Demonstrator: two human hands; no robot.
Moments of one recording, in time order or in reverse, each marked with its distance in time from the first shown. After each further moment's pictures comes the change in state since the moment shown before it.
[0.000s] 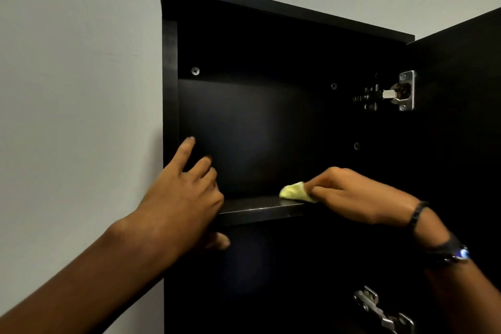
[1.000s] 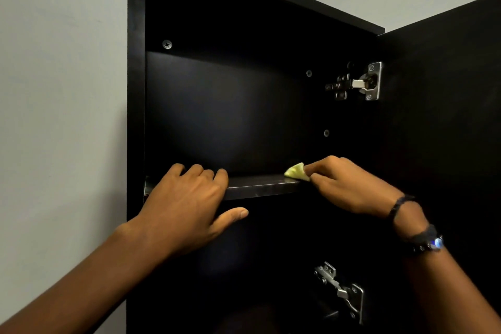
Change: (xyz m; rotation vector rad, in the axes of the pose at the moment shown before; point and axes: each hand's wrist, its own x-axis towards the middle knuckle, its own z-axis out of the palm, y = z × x) left_hand 0.025 0.054 0.023 -0.565 0.407 -0.119; right_hand -0.030 0.017 -0.005 -0.125 0.076 0.191
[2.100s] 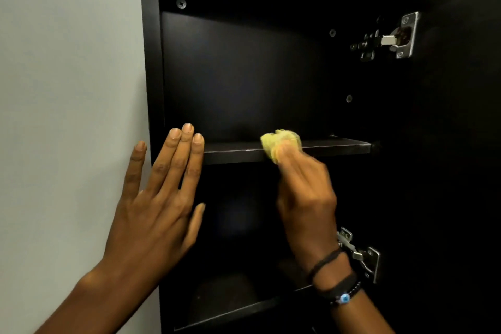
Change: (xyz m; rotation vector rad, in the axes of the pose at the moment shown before) left_hand -0.083 0.001 0.014 0.151 0.138 -0.191; right_hand -0.019 -0.057 0.134 0.132 1.007 -0.228
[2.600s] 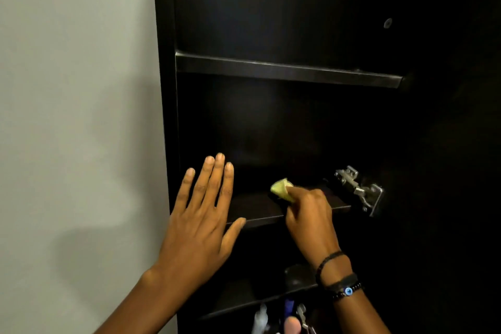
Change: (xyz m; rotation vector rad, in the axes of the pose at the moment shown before) left_hand -0.104 0.081 0.060 -0.248 -0.267 -0.033; right_hand -0.128 0.020 -0.017 0.038 -0.710 0.388
